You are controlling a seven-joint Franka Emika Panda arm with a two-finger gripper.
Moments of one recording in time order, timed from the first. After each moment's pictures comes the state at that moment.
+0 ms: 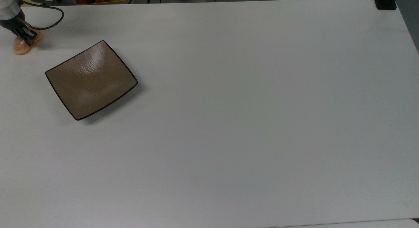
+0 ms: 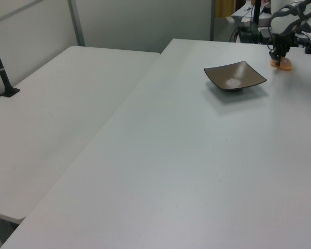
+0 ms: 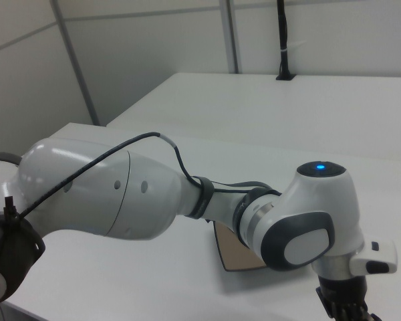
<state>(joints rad) -0.70 0.46 -0.01 -1.74 -0.29 2.25 -0.09</state>
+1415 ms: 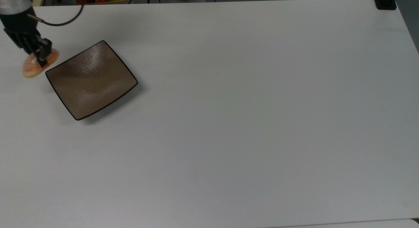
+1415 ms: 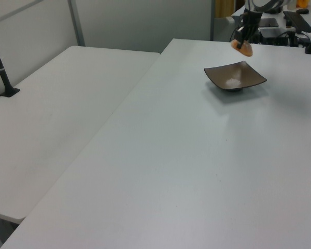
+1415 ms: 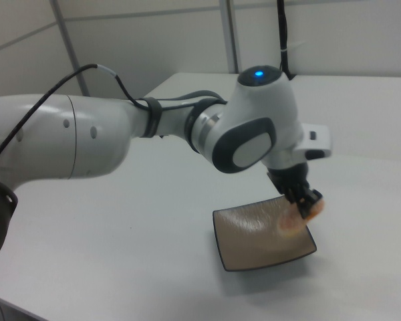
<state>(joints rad) -0.58 0.32 0.14 -1.67 0.00 2.25 -0.07</state>
